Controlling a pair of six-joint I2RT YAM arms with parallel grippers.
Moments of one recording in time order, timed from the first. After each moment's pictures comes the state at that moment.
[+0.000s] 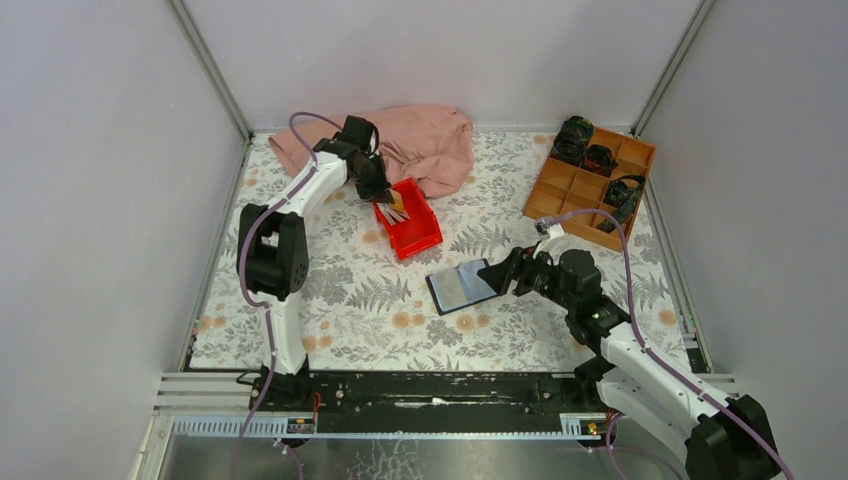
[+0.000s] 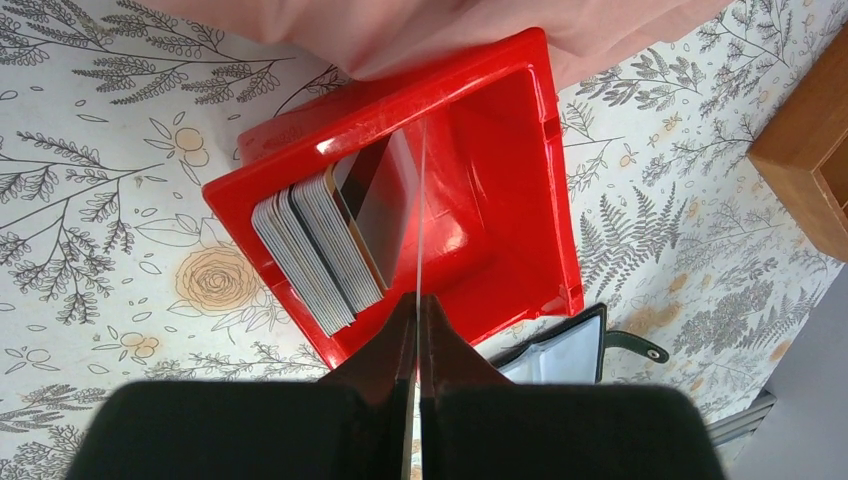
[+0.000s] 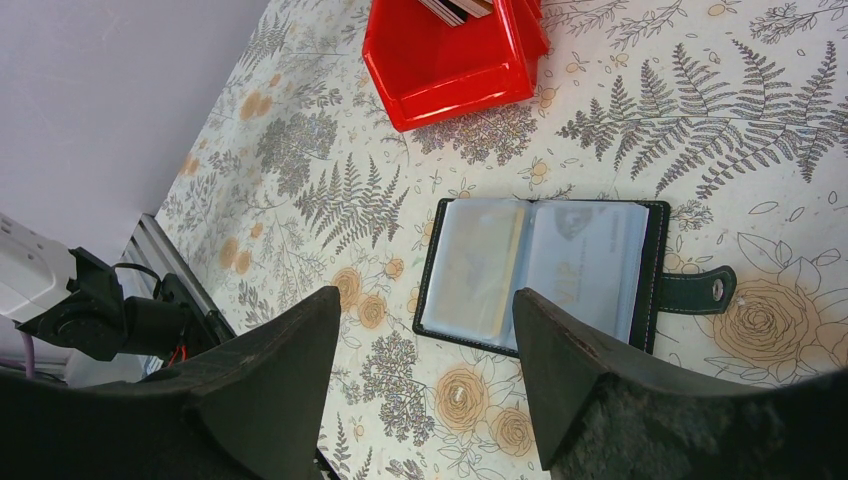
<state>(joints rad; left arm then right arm) -0.24 2.01 1.70 -0.75 0.26 -0.55 0.48 0.80 0.33 0.19 -0.33 0.54</state>
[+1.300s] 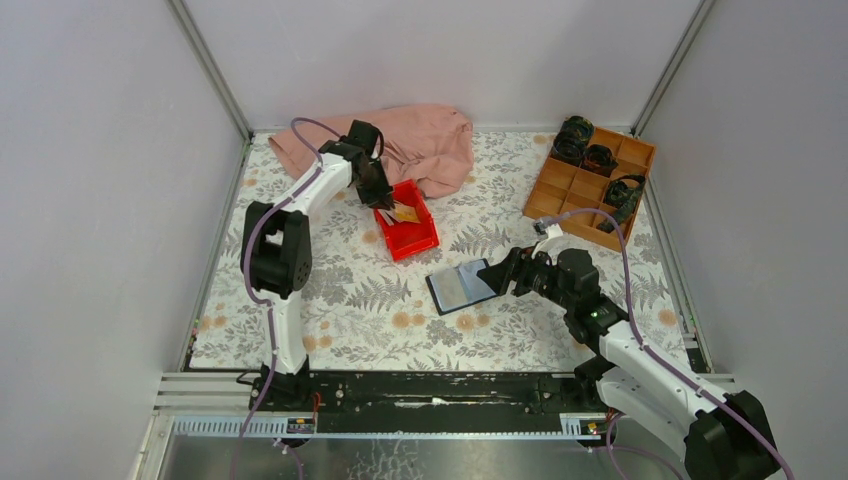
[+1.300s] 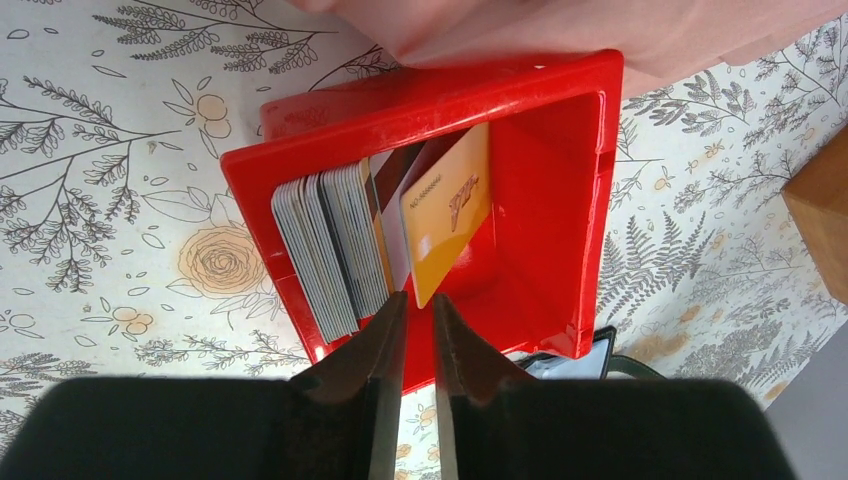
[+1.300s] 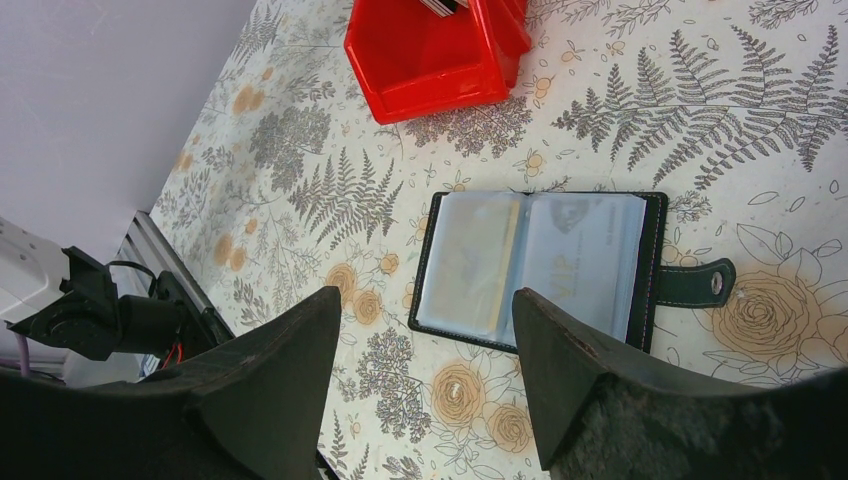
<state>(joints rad) -0.25 2.04 1.70 -0.78 0.18 -0.63 0.48 0.82 0.33 0.19 -0.33 0.54</state>
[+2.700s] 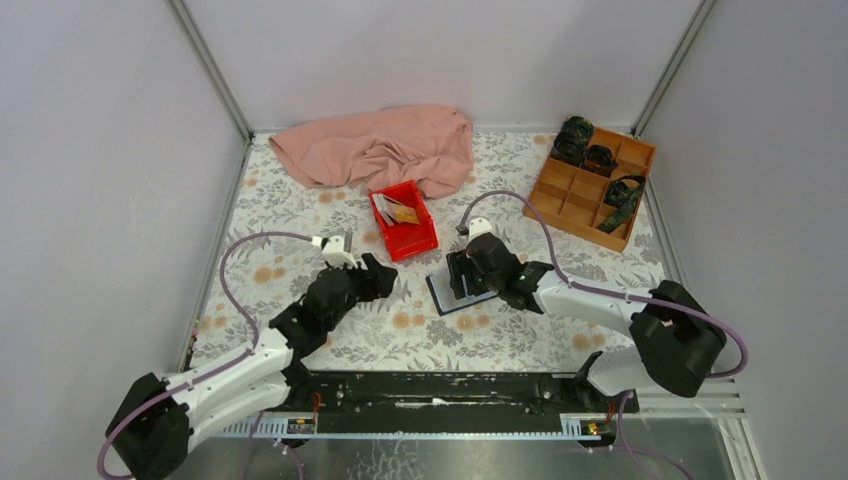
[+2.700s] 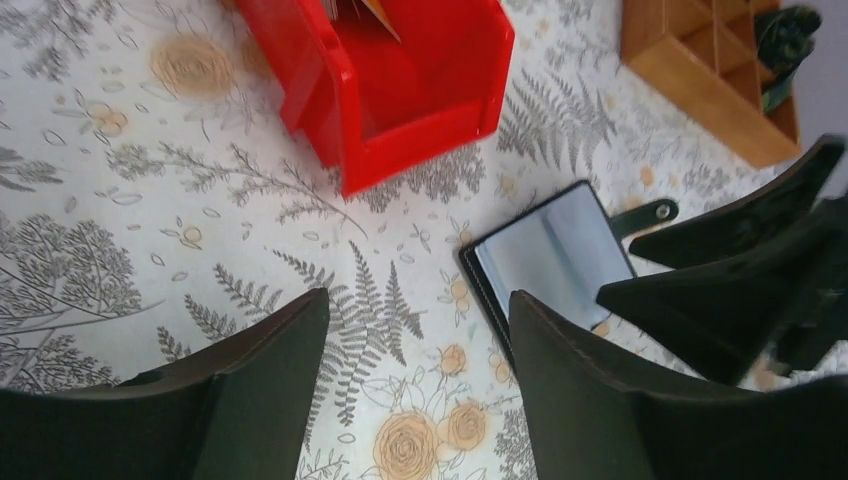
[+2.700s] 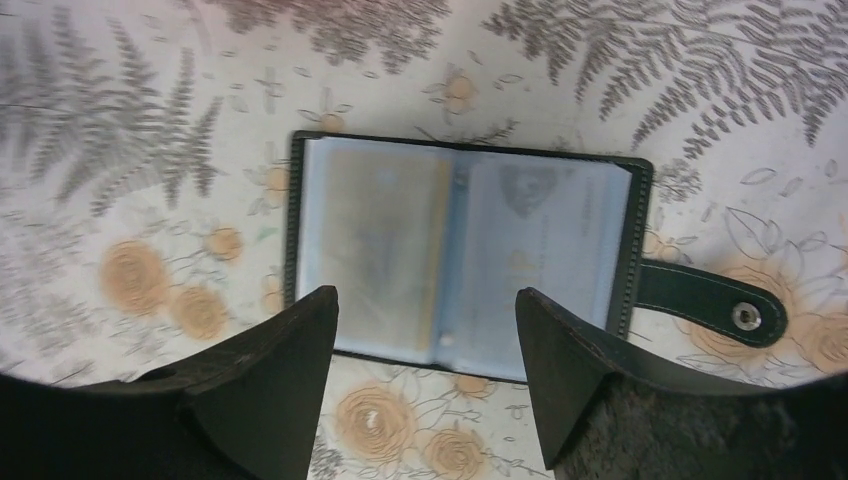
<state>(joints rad) -0.72 0.83 0.27 0.17 -0.25 -0.66 0.83 1.37 0.70 -0.09 0.13 0.38</state>
